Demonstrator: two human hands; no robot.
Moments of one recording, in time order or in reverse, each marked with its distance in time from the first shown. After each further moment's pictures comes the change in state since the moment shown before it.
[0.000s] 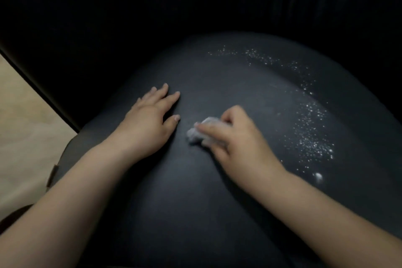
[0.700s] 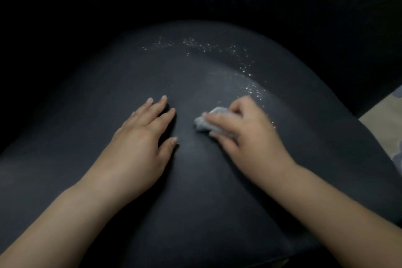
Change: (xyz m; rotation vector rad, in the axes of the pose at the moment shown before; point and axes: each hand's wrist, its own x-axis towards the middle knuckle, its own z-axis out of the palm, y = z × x) left_hand -0.018 0.085 0.029 0.022 -0.071 0.247; right_hand -0.050 0.064 -0.055 -0.172 0.147 0.181
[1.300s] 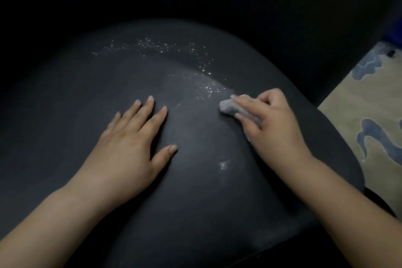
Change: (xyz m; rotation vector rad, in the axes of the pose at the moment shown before) left_hand 0.031 0.033 0.024 0.218 -0.087 0.086; right_hand -0.022 0.067 -0.048 -0.052 0.171 0.344
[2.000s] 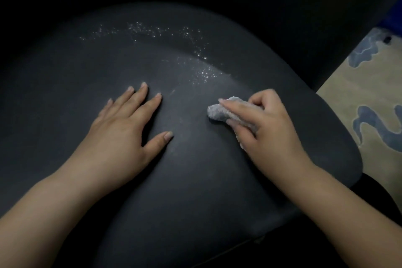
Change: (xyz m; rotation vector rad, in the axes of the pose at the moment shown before) left_hand 0.002 -0.006 0.002 -0.103 0.009 0.013; right_hand -0.032 -0.014 0.000 0.021 -0.045 -0.091
